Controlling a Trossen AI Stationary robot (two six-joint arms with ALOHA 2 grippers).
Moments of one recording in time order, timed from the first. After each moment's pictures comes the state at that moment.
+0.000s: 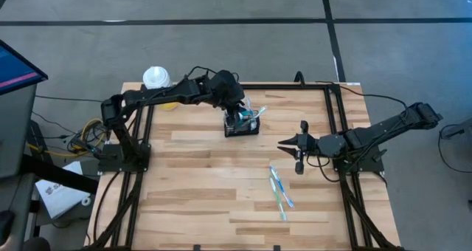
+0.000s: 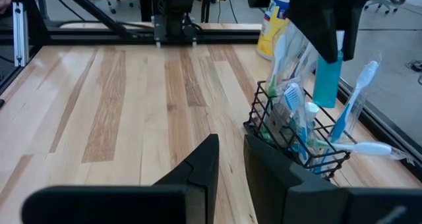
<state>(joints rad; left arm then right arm) 0.36 1.75 1.46 -0.47 0.10 0.13 0.34 0.87 0.53 -0.05 0.52 0.12</state>
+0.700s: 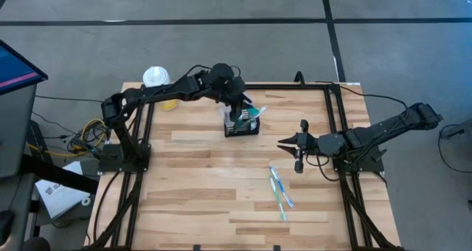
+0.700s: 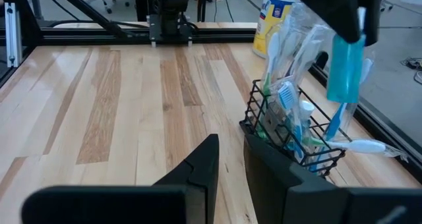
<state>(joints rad) 0.40 1.76 1.46 -0.28 0.32 0.04 0.32 0.87 0.53 -0.05 0.52 0.12</state>
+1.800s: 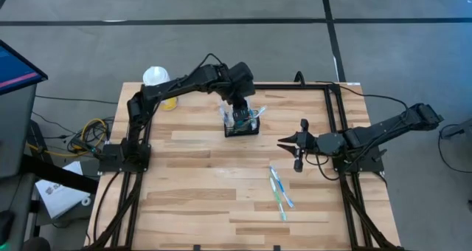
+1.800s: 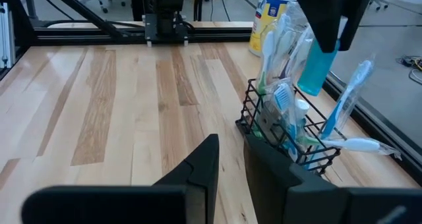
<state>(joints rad) 0.34 2.03 2.05 -1.05 0.08 0.10 0.31 0.87 0.53 -0.05 0.52 0.12</state>
